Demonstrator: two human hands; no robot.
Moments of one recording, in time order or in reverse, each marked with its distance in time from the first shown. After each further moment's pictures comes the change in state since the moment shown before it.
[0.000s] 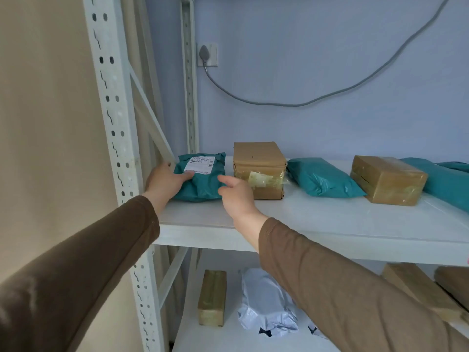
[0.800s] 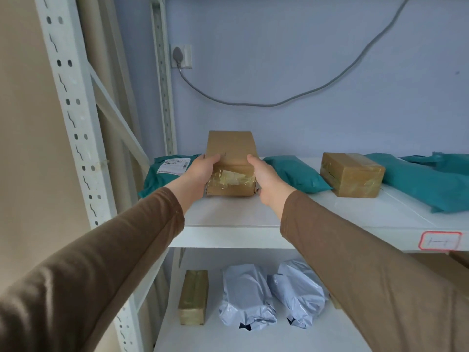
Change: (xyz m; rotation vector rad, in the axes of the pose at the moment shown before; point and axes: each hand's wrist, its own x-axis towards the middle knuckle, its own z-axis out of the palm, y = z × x) left_hand -0.039 0.098 0.088 -0.715 -0.396 -0.115; right_hand 0.022 -0.017 -0.123 0.272 0.075 0.296
